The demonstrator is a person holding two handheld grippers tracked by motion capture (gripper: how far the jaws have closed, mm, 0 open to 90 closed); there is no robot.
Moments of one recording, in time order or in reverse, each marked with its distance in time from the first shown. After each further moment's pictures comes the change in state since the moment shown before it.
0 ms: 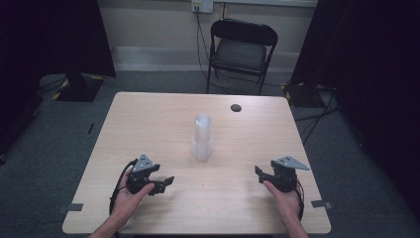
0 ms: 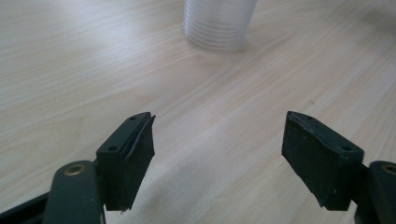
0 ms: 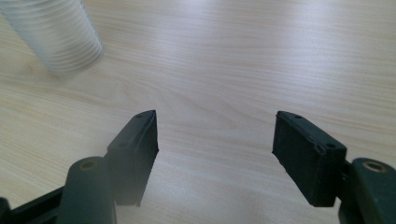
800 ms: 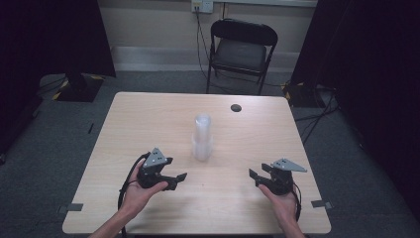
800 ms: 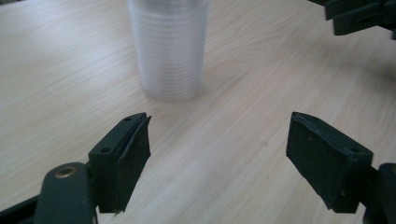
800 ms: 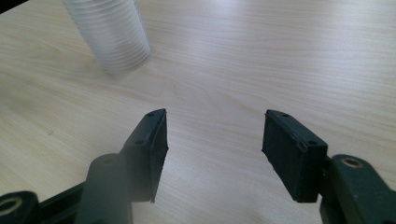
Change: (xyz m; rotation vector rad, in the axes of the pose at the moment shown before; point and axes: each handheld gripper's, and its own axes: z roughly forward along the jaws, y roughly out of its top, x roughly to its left) left arm -0.030 0.044 0.000 -0.093 -0.090 0.146; right arm 0.016 0.001 -0.006 0.001 0.123 0.003
